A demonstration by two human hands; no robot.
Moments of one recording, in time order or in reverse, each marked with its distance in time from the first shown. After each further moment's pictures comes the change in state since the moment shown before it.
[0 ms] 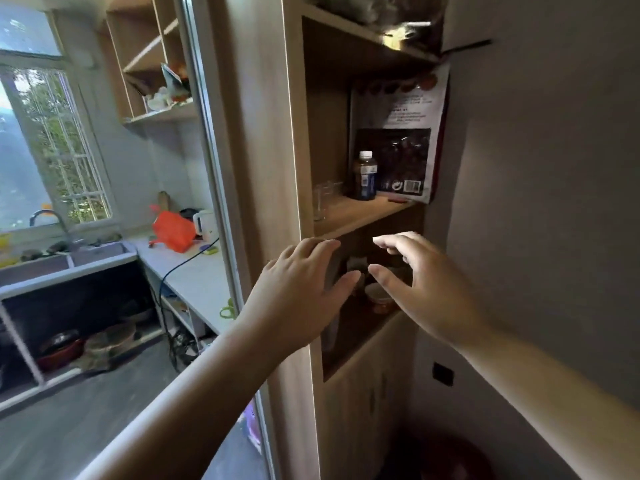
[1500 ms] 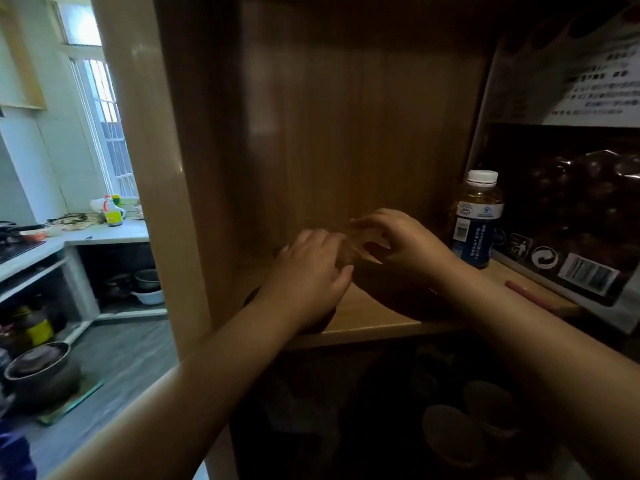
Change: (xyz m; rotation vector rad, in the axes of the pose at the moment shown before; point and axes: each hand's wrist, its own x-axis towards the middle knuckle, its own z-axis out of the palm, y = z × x) left_hand 0.327 -0.077 0.182 0.309 0.137 -0.479; right_hand 0.389 0.282 0.176 0.180 -0.453 -0.586
